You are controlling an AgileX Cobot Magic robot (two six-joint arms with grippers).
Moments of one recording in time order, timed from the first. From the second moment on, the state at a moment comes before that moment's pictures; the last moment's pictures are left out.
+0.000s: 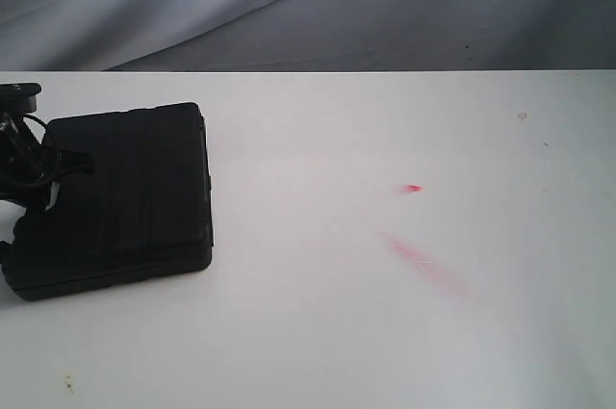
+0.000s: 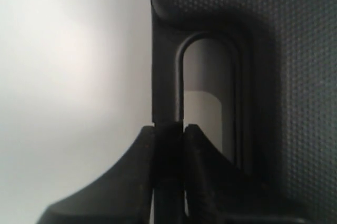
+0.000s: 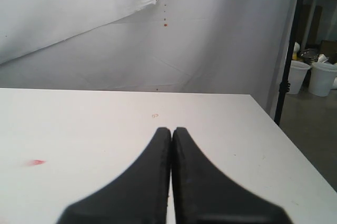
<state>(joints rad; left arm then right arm) 0.00 1.98 -1.18 0.23 0.60 -0.35 0.02 0.01 0.00 -0.01 0.15 -0.07</state>
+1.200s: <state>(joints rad) 0.00 1.98 -1.18 0.35 0.52 -0.29 0.02 0.01 0.00 -0.01 0.15 -0.07</state>
